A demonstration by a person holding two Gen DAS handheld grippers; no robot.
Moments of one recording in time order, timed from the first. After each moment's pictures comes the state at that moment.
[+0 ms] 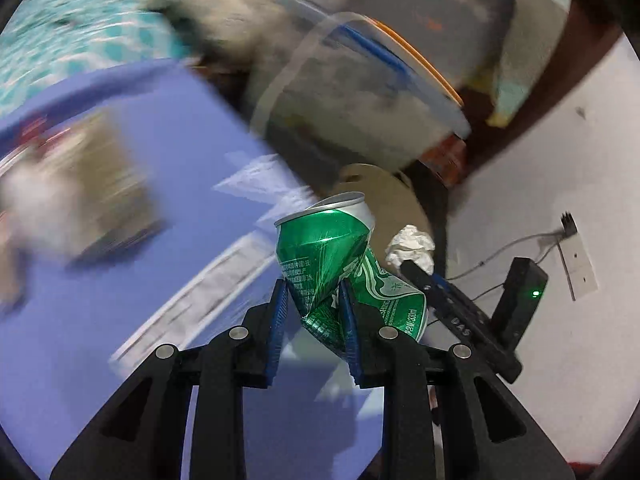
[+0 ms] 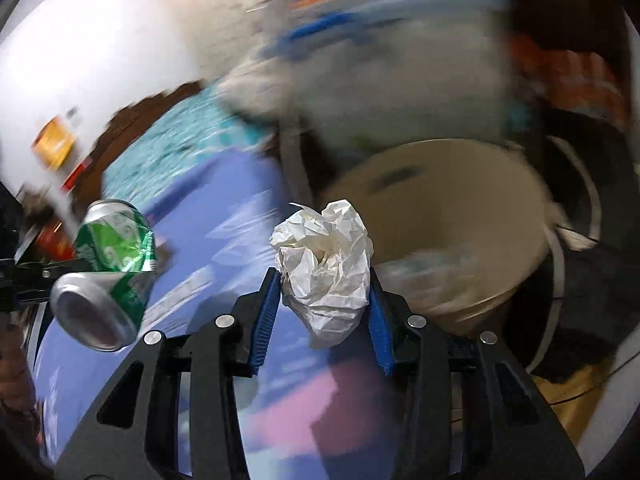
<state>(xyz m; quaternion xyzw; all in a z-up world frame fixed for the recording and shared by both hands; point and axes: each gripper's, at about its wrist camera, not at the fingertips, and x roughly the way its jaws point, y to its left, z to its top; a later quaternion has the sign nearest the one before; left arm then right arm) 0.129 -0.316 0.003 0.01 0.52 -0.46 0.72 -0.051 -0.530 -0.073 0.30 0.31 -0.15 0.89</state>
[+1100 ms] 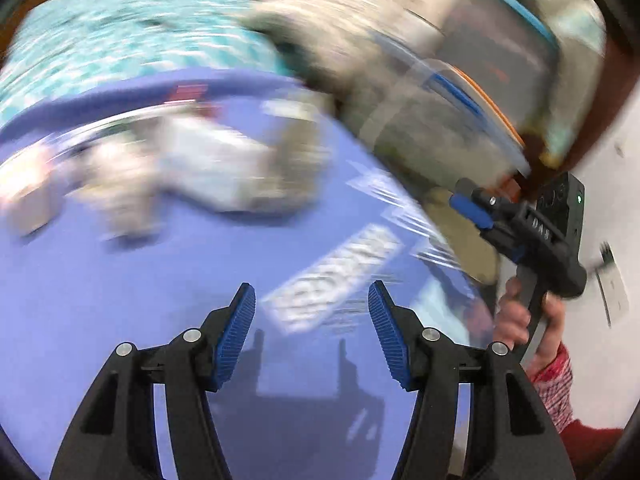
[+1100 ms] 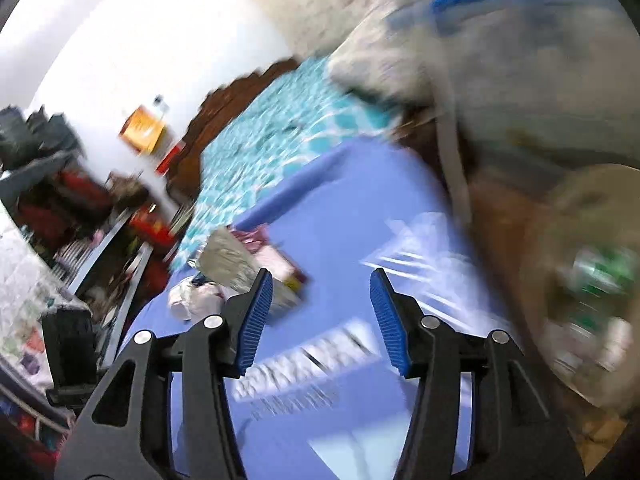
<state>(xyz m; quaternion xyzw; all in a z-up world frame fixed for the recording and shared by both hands) 0.143 -0.146 -0.020 -0.04 0.48 -0.33 0.81 0.105 -0.467 -0.037 0.34 0.31 0.08 0.88</state>
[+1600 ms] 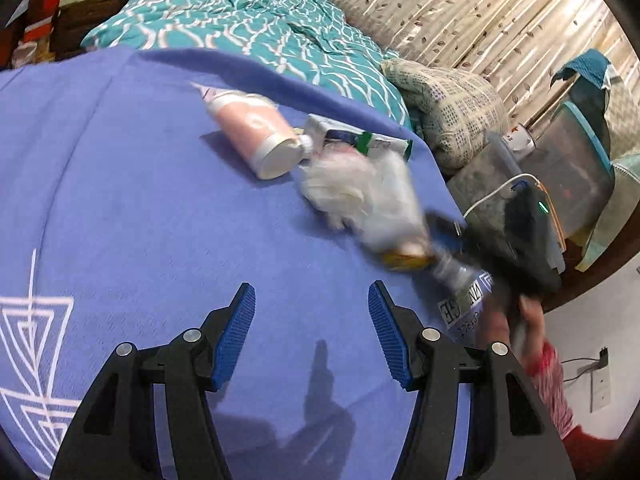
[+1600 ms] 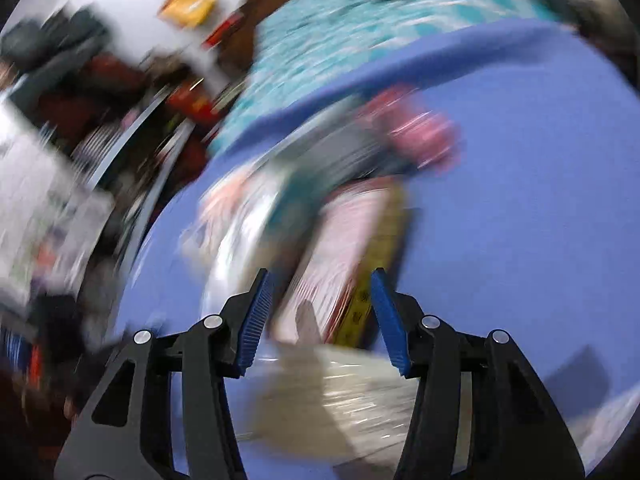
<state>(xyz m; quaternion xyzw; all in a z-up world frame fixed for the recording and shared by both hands) 0.151 0.040 -0.035 -0.16 0.48 -0.22 0.84 0.214 -0.251 -0.064 0.25 0.46 0.27 0.81</state>
